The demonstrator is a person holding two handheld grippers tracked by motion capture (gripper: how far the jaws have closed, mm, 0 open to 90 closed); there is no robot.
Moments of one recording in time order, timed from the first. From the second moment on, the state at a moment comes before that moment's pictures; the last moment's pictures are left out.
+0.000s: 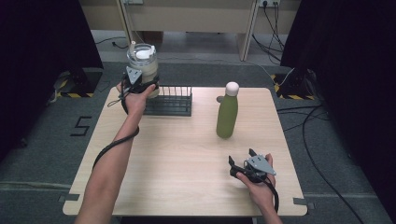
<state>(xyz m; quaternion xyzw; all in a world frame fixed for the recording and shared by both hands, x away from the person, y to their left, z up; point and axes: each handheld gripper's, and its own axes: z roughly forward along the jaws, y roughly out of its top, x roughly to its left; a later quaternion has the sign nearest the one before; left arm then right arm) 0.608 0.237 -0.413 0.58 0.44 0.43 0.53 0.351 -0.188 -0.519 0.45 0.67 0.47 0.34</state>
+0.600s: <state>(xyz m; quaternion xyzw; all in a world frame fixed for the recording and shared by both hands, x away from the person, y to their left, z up) 0.610 0.234 -0.418 0.58 0.44 0.44 0.53 0.351 -0.187 -0.519 0.45 0.67 0.47 0.34</state>
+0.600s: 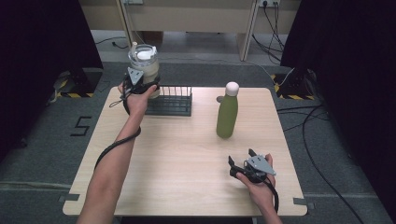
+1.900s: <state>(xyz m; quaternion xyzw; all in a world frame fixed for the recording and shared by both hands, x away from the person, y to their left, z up) 0.614 0.230 -0.445 0.59 0.45 0.42 0.52 0.351 -0.186 -0.519 0.45 0.68 0.47 0.34</state>
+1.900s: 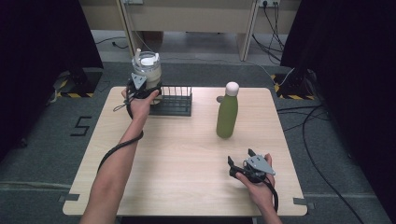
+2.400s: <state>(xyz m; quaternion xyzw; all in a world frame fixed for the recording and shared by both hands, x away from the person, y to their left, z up) 0.614 0.233 -0.454 0.59 0.46 0.41 0.52 0.351 -0.186 -0.519 0.45 0.68 0.47 0.34</state>
